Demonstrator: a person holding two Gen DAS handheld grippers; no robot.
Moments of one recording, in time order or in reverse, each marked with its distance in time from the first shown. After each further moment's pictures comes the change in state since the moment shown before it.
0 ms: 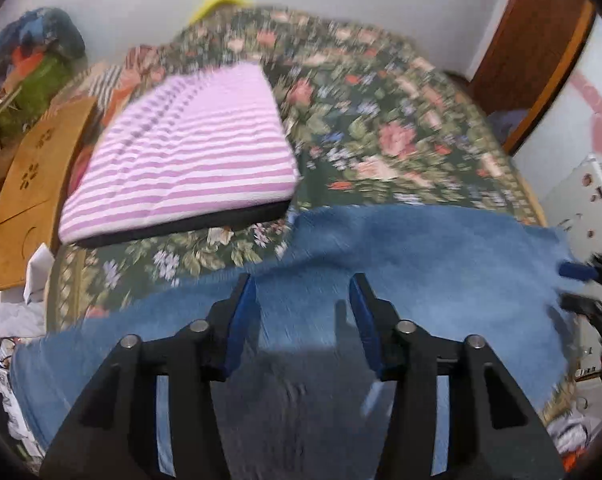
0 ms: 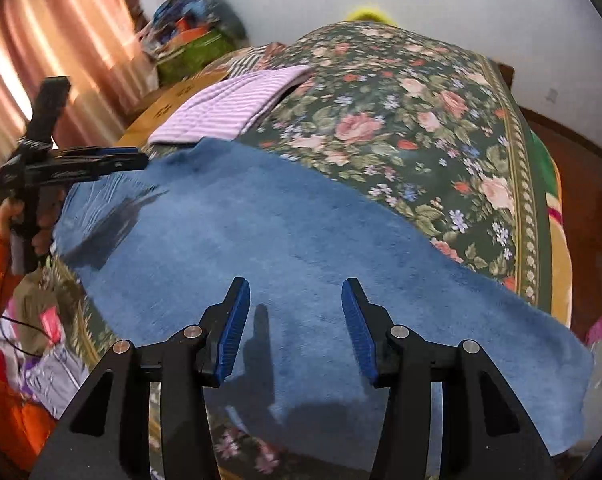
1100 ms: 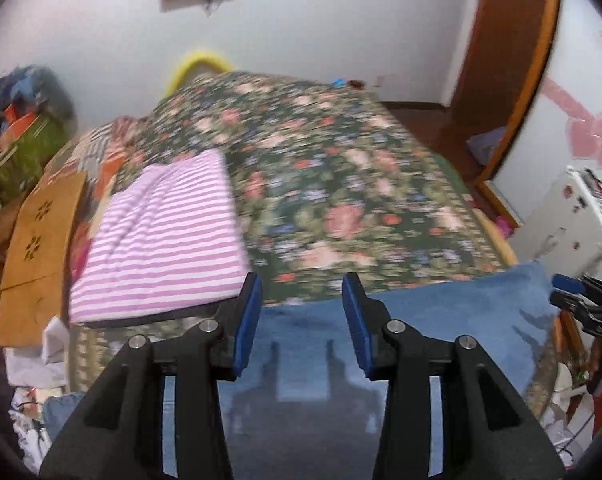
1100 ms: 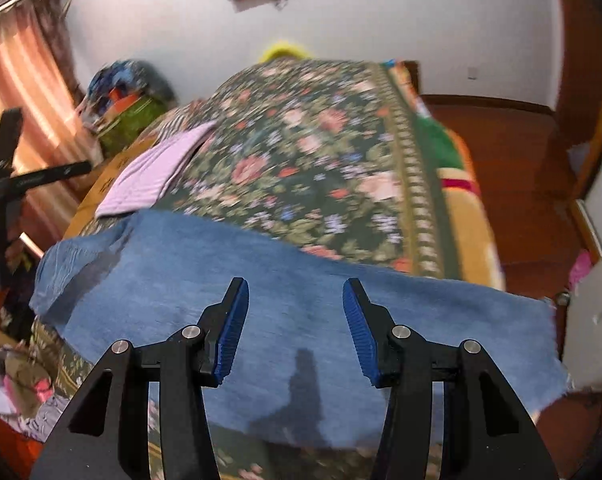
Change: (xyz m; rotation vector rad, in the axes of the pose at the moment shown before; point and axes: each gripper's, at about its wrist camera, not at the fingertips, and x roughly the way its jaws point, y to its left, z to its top) left arm -0.080 -0.074 0.044 0.105 -0.209 -0.046; right arm -0.071 -0.078 -0.029 0.227 -0.177 -0.155
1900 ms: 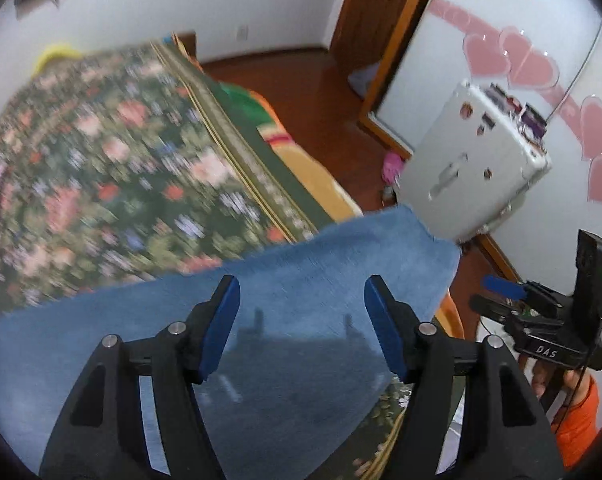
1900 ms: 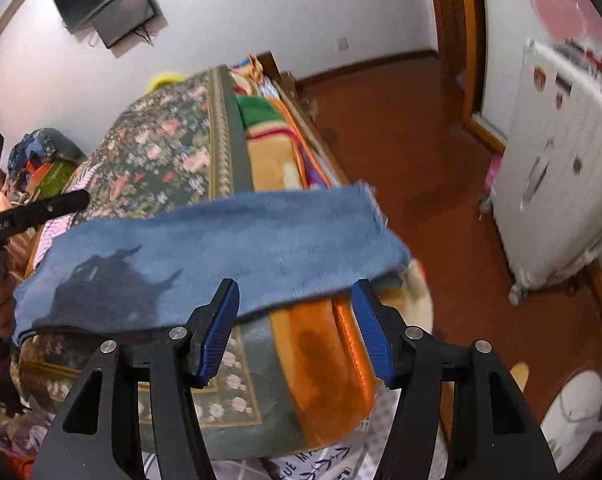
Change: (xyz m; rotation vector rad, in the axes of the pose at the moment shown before) left arm 0.104 -0.274 -0.029 0.190 0.204 -0.320; right arm -0.053 -0.131 -0.090 0.327 -0.011 -0.201
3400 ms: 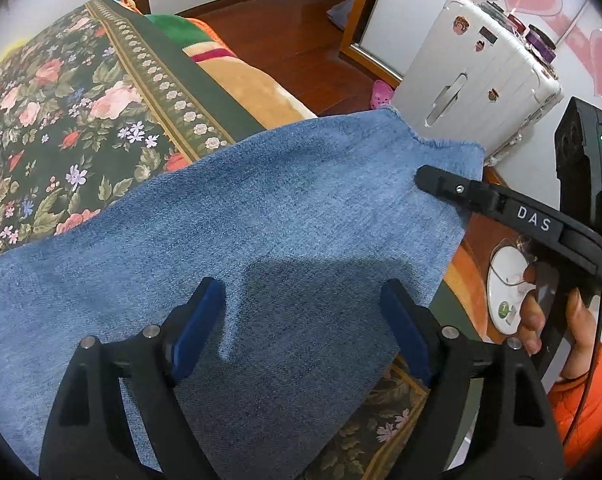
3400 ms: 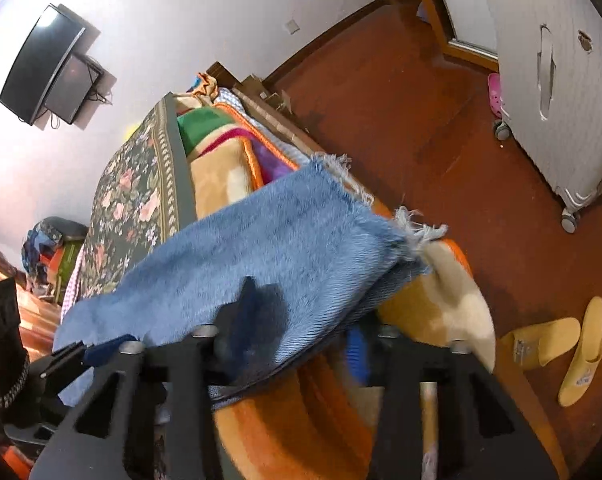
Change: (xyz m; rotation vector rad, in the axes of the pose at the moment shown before) left arm 0.092 -0.055 -0.028 0.093 0.191 0.007; right arm 0.070 -0.052 0.015 0.320 -0.019 0.122
